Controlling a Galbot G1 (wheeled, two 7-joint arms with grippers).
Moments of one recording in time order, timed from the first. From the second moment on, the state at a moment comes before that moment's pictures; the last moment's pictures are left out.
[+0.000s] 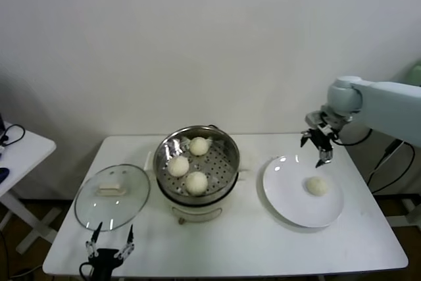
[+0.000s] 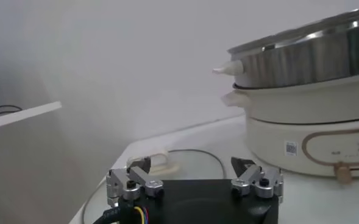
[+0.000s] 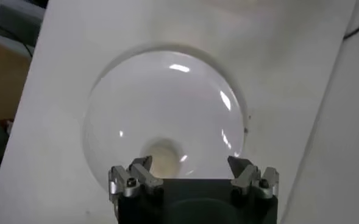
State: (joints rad) left arm 1.72 -1.58 -0.77 -1.82 0.12 -0.27 0.11; right arm 0.70 0.78 -1.66 1.18 0.32 -0.05 -1.08
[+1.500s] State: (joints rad) left arm 1.73 -1.58 -0.77 -1.82 0.14 -0.26 0.11; right arm 0.24 0.78 -1.30 0.95 0.09 -0.09 -1.02
